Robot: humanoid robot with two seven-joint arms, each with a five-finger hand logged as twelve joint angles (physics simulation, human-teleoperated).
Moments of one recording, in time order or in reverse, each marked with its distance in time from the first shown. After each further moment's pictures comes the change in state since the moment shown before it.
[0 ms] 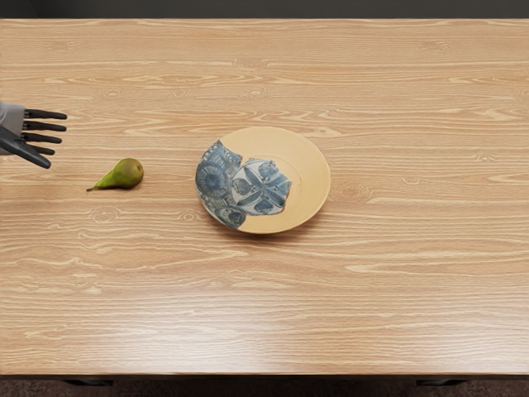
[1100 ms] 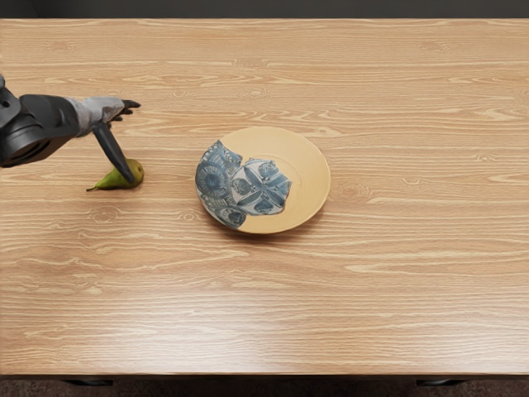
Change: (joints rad) left arm -0.054 -0.268 0.085 -0.329 0.749 0.464 0.000; right arm 0.000 0.000 0.002 0.000 0.003 0.007 0.000
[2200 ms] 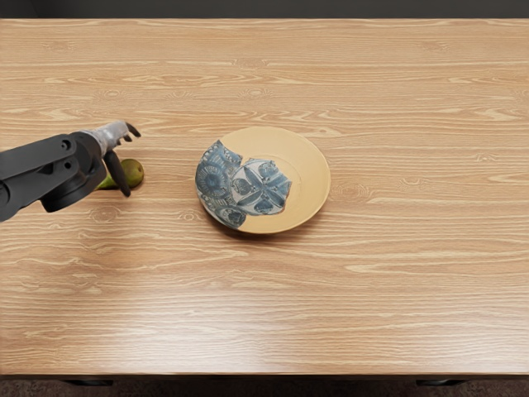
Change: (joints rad) left arm -0.002 -0.089 0.276 0.023 0.169 0.244 0.000; right arm 0.000 0.000 0.000 0.000 0.000 0.000 0.000
